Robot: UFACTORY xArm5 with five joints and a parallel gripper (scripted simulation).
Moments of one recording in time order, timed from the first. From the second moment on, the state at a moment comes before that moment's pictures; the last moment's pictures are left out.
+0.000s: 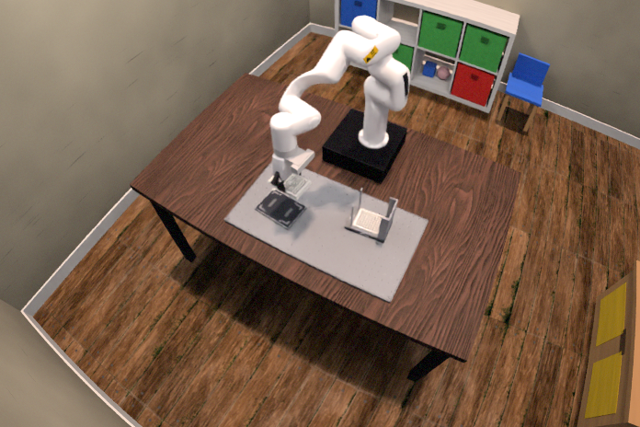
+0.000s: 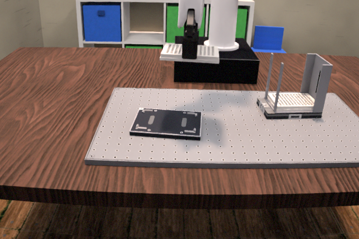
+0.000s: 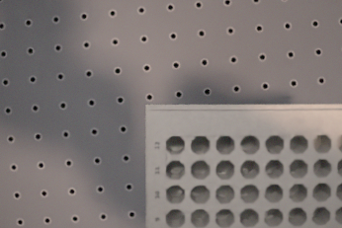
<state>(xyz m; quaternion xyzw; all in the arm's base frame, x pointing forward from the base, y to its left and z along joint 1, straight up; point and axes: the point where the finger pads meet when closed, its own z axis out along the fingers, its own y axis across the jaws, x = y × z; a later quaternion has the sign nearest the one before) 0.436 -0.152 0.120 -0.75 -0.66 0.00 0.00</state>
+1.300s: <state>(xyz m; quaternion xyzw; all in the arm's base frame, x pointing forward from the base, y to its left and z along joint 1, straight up) 0.448 -0.202 0.118 -0.75 -0.66 0.00 0.00</state>
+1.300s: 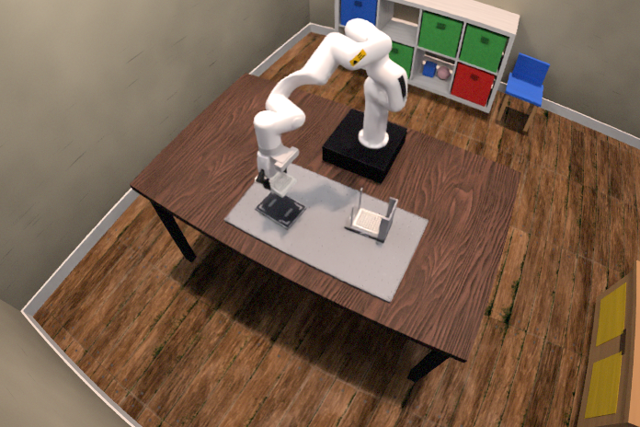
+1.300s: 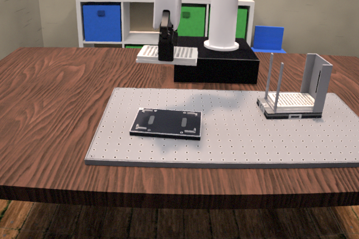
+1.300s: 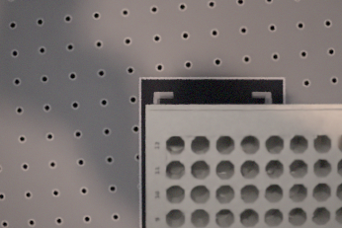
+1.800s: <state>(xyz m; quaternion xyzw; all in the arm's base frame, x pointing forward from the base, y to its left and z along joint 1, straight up) 0.448 -0.201 0.118 -0.75 -0.66 0.00 0.00</state>
